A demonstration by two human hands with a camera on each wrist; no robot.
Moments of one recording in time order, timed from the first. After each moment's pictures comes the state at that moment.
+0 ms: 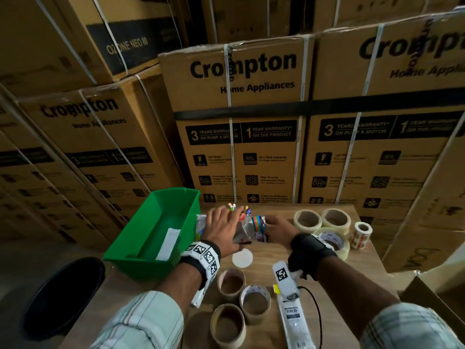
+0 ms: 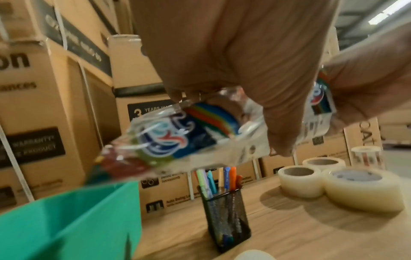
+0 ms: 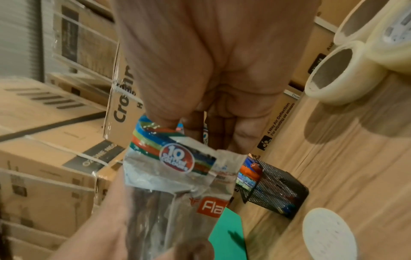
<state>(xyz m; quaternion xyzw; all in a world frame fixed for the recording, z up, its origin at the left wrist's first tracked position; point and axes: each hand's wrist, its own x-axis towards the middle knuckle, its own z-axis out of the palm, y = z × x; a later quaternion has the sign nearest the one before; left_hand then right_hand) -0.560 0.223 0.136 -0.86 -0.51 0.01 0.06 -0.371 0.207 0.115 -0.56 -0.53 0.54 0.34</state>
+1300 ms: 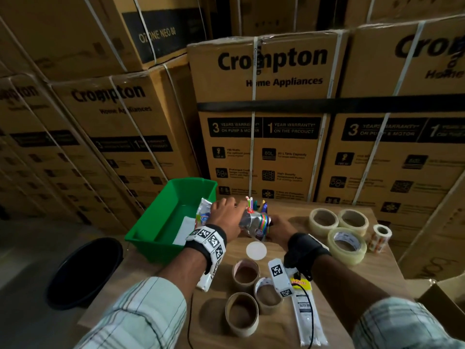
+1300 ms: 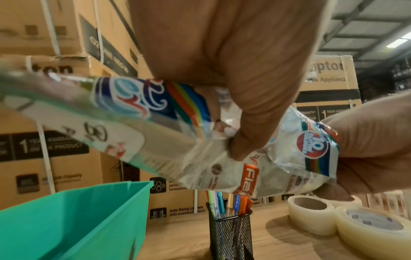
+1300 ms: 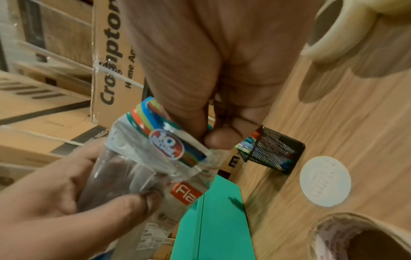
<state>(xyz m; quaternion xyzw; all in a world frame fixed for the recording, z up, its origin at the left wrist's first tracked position) -0.591 0.219 0.158 -0.84 -0.55 -0.01 0.02 -0.416 0.225 0.080 -0.61 -0.57 0.47 0.29</state>
